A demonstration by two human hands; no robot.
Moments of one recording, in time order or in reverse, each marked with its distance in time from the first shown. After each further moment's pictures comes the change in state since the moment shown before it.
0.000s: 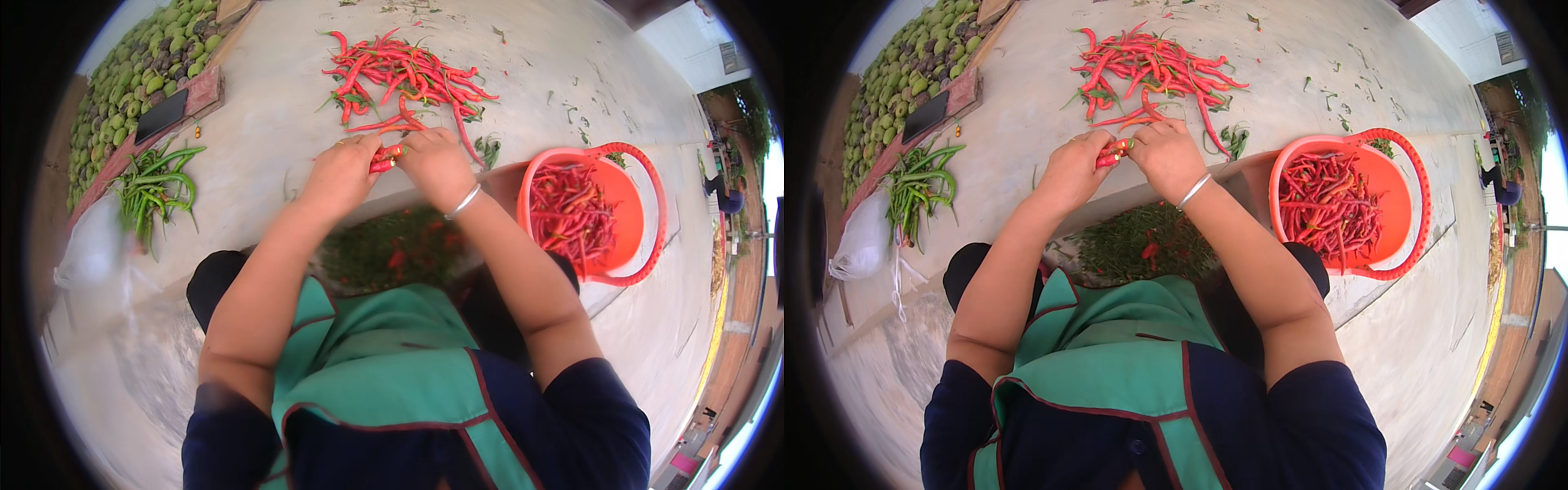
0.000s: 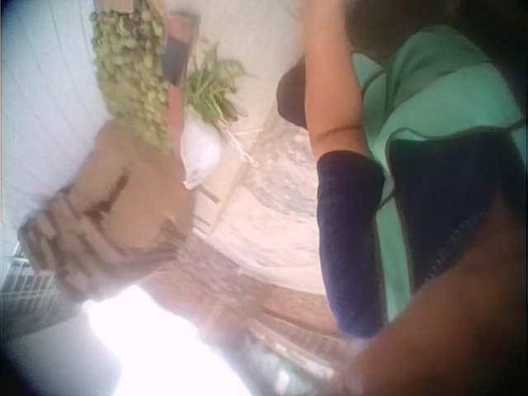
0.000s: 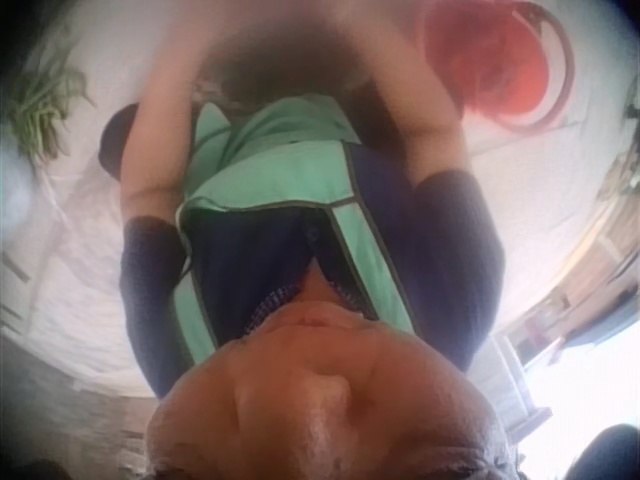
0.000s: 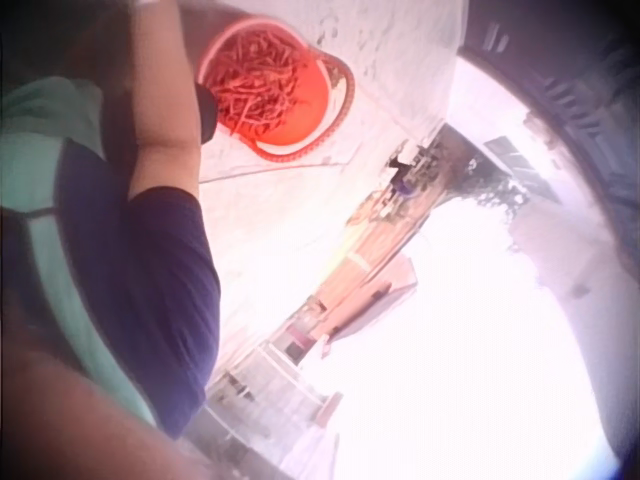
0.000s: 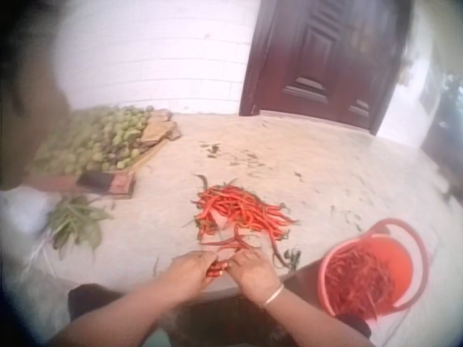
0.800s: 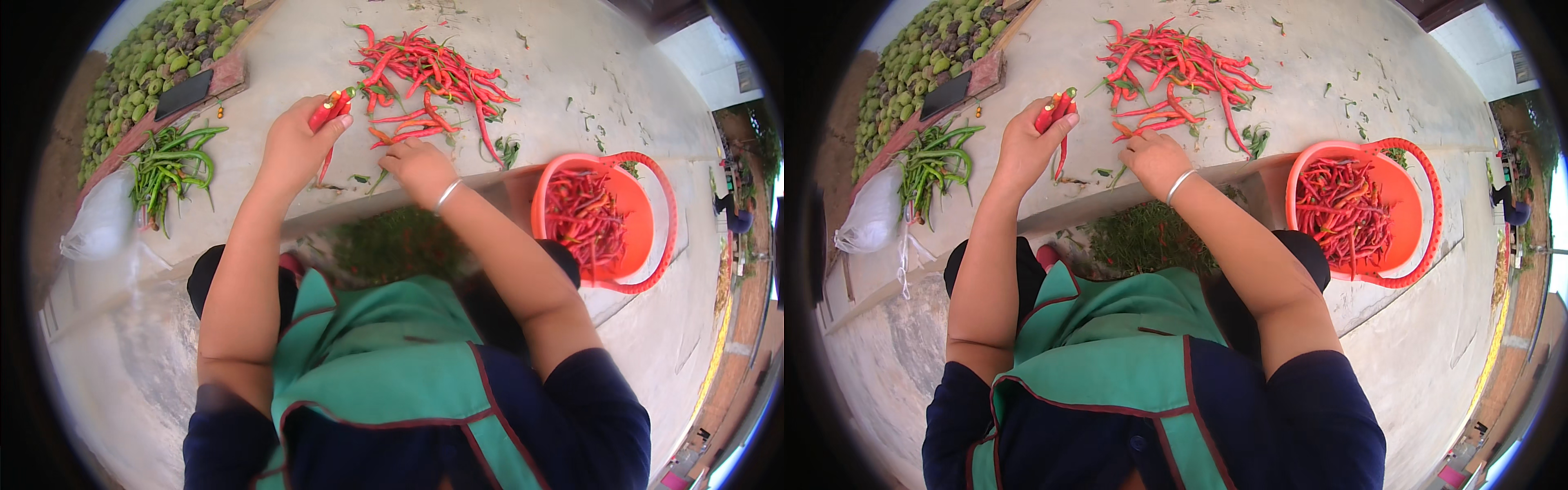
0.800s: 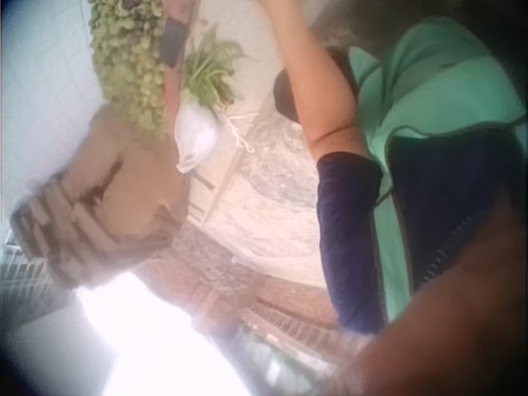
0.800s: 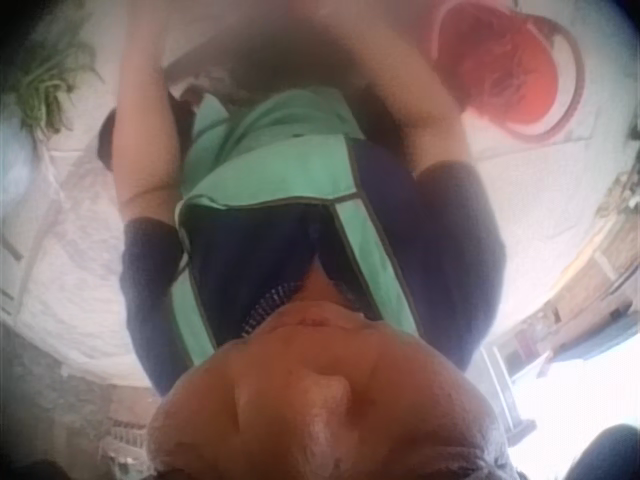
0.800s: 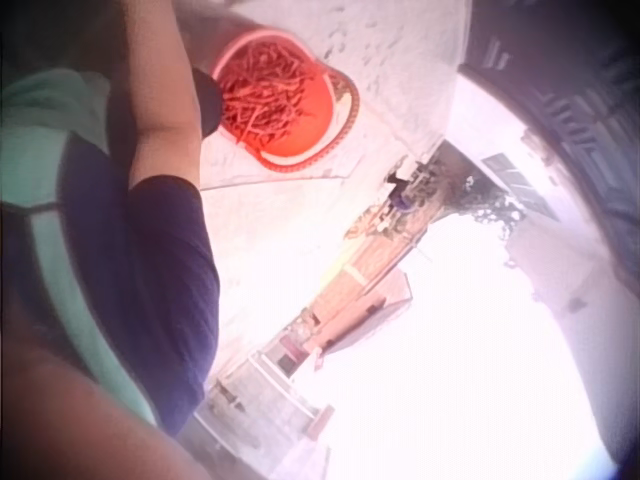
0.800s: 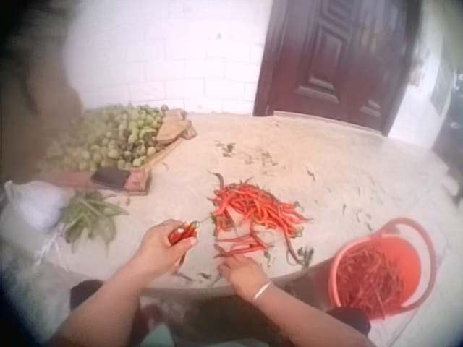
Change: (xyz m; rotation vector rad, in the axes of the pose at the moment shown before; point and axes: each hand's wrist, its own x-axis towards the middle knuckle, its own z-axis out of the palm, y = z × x) left_hand -0.018 -0.020 -0.067 -0.283 0.236 -0.334; right_hand 0.005 -0.031 0.040 0.175 -0.169 -0.011
